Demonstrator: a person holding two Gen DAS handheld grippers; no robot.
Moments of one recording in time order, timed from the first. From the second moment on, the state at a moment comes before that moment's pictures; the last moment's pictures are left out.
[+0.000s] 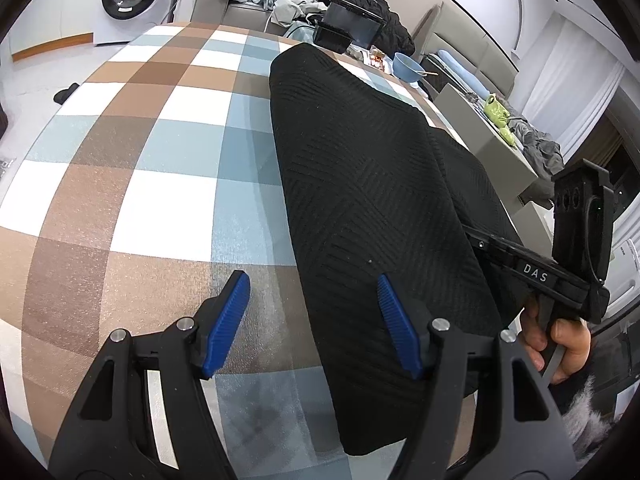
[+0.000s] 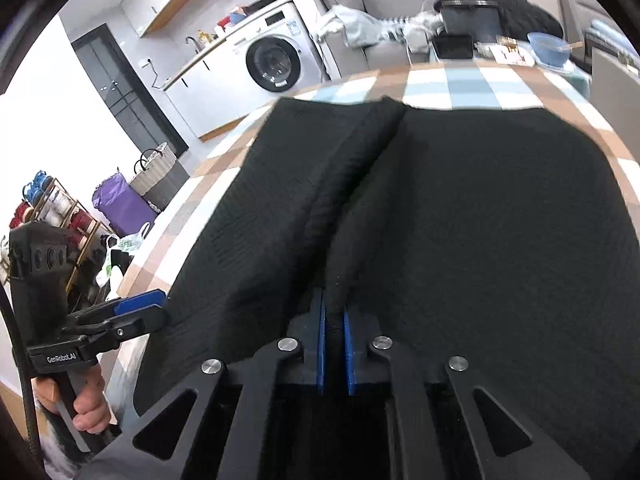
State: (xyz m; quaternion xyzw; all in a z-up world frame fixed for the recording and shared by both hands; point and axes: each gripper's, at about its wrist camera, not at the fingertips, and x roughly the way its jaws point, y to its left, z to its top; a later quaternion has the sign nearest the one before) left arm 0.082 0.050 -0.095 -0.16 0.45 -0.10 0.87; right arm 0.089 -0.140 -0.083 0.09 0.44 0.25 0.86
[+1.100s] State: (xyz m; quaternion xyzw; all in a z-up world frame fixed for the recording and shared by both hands) left arm 0.119 -0.003 -0.105 -0.11 0.46 -0.12 0.87; right arm 0.028 -0.326 -0.063 0.16 0.40 0.06 0.90
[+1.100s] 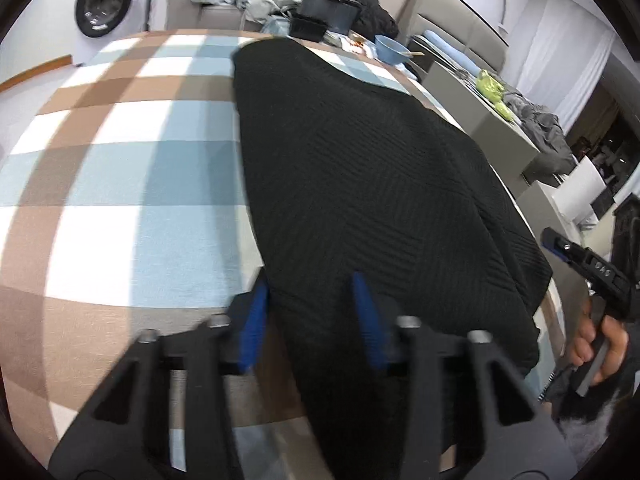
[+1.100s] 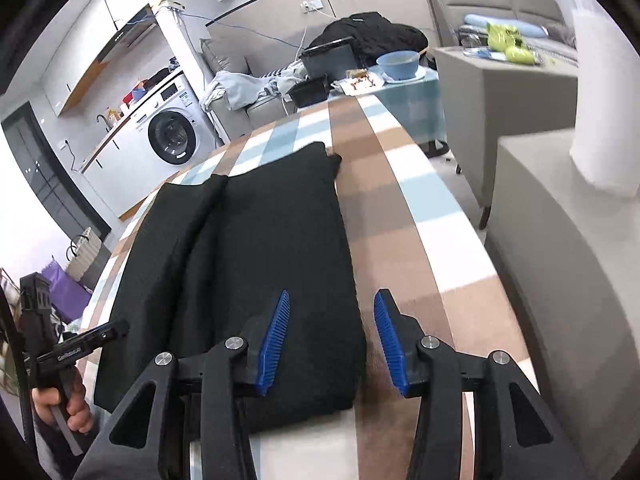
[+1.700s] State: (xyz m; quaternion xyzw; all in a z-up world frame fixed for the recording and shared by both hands) left arm 0.086 0.037 -0.093 -0.11 0.43 -0.08 0.89; right arm 0.012 -0.244 -0.083 0.12 0.44 0.15 0.88
